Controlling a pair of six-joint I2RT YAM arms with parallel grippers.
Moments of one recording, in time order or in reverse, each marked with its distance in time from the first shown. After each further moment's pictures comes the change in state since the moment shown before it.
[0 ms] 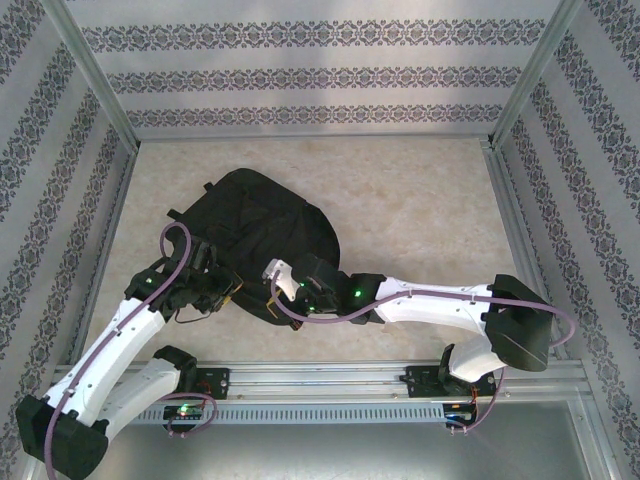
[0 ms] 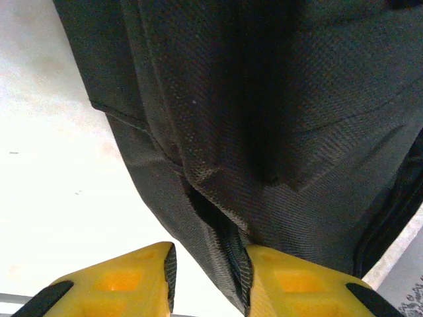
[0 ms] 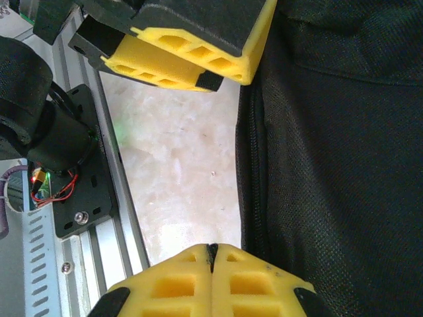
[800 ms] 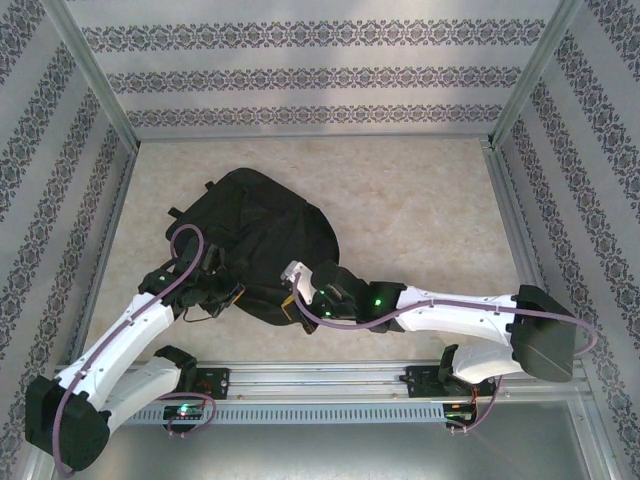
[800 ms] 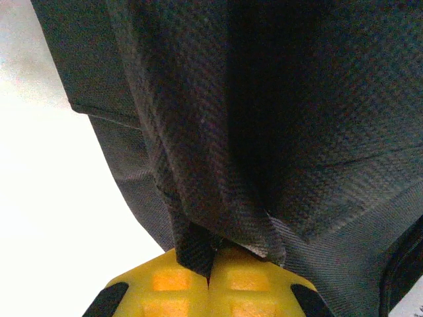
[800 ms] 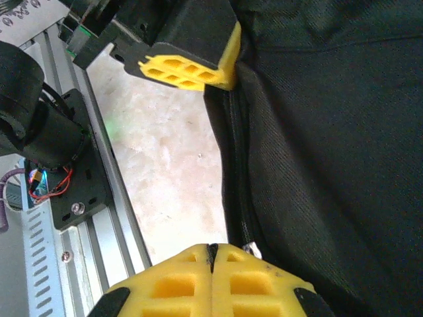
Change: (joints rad) left arm -0.005 0.068 -0.081 0.119 -0.004 -0.003; right arm -0.004 -0.149 -0.149 0.027 0.053 0.067
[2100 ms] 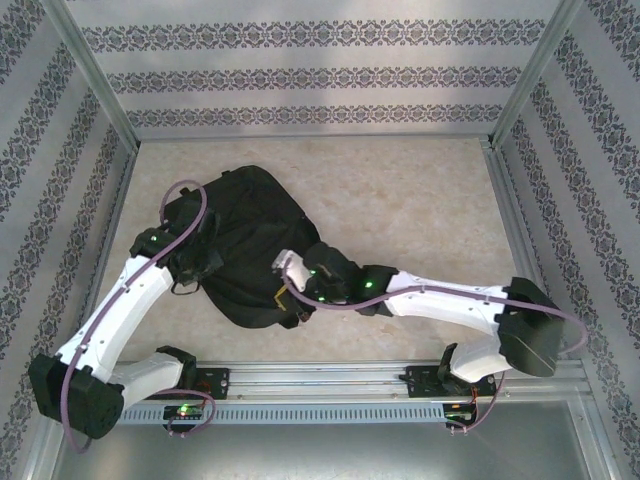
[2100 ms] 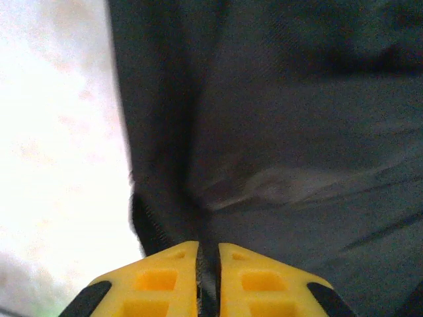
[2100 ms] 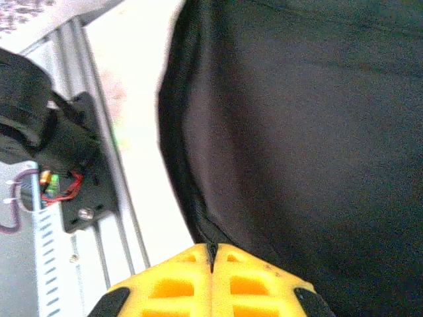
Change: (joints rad) left arm 0.068 0.212 0.406 -0.329 -0.395 0.401; right arm -0.059 0.123 0.174 -0.082 -0.134 -0.076
